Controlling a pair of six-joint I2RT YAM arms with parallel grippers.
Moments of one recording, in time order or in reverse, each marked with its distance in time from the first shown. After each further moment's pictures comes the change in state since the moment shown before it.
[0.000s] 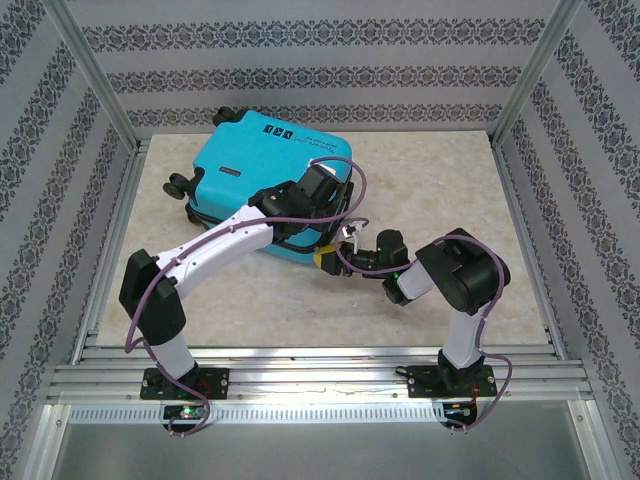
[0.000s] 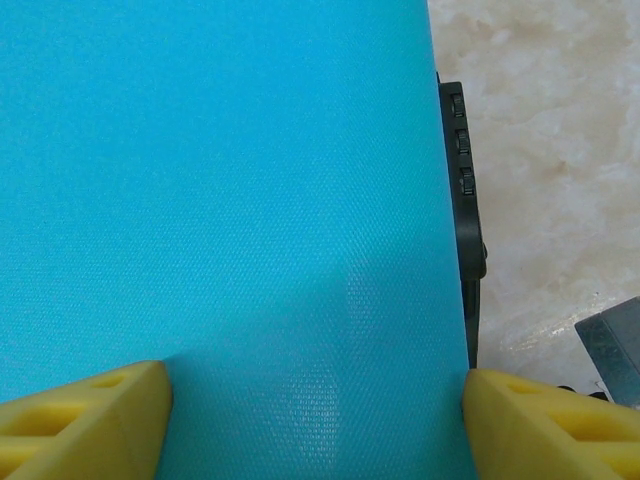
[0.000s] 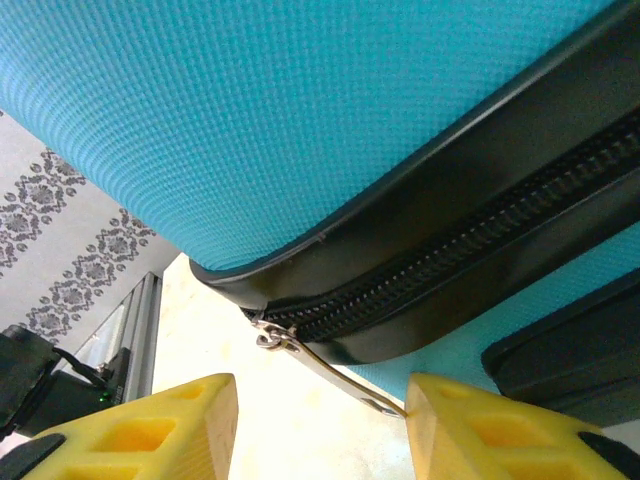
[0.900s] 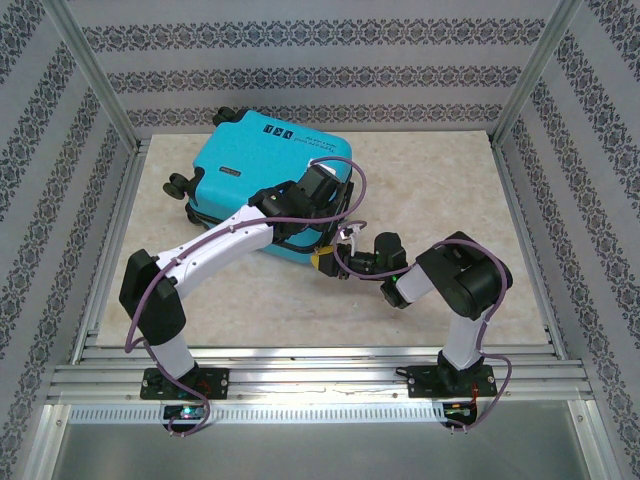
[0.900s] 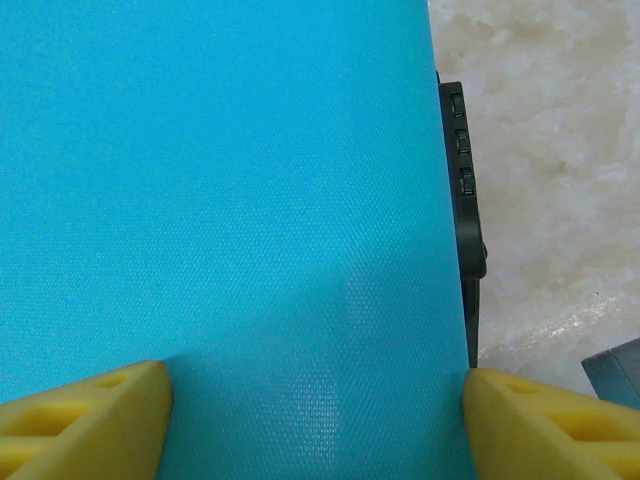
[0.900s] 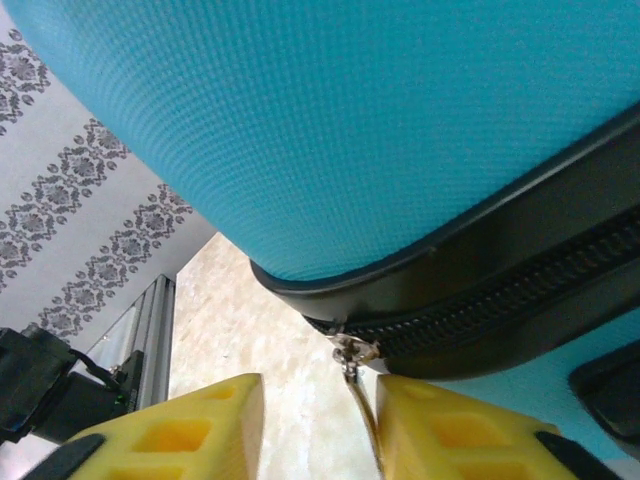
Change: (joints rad) left arm 0.000 0.000 0.000 0.000 0.000 0.000; right arm 0.033 -0.034 -0.015 0.006 0.042 0.010
